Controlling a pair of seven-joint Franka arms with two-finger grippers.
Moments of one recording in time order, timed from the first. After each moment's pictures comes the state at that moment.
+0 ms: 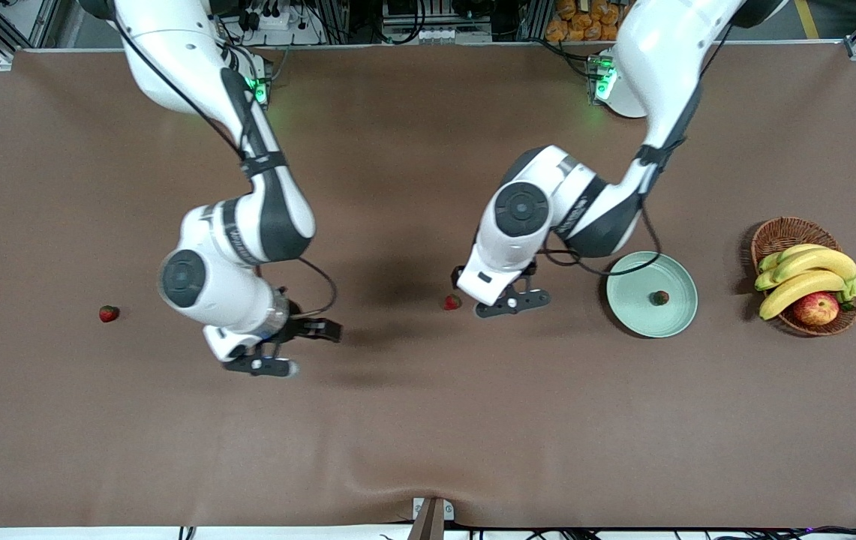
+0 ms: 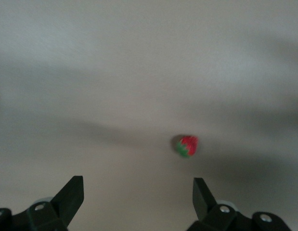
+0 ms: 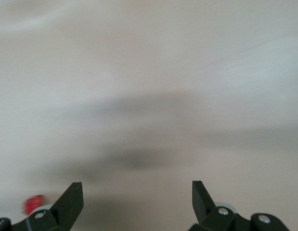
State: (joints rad) left arm -0.42 0.66 -0.29 -1.48 0.17 2.11 -1.01; right arm 0.67 0.64 -0.46 -1.50 0.54 2.10 0.15
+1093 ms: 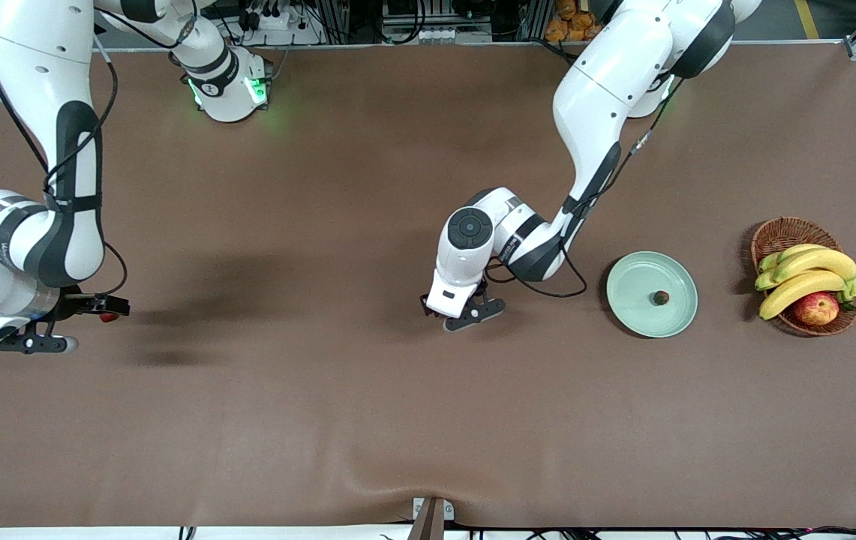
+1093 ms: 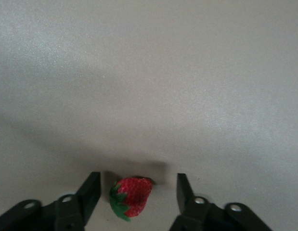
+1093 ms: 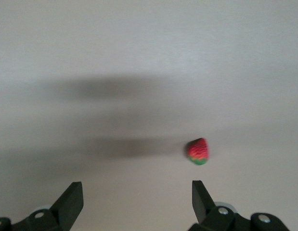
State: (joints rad) left arm -0.55 0.87 -0.20 -1.44 0.22 2.42 -1.23; right arm 0.50 0.58 -0.80 -1.80 0.42 2.11 -0.42
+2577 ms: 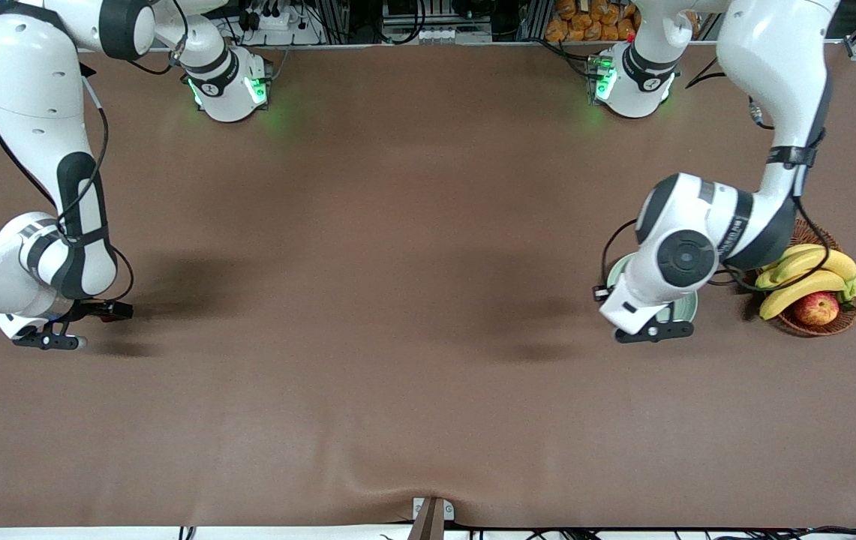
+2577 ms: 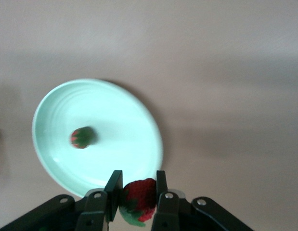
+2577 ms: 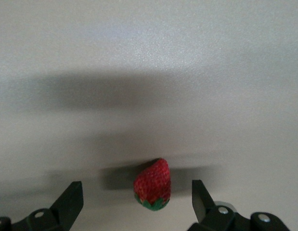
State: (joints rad) left arm -0.04 0.44 -0.23 -1.81 0.21 2.02 -0.41; right arm 0.23 0.71 -0.56 -1.85 0.42 2.34 -0.46
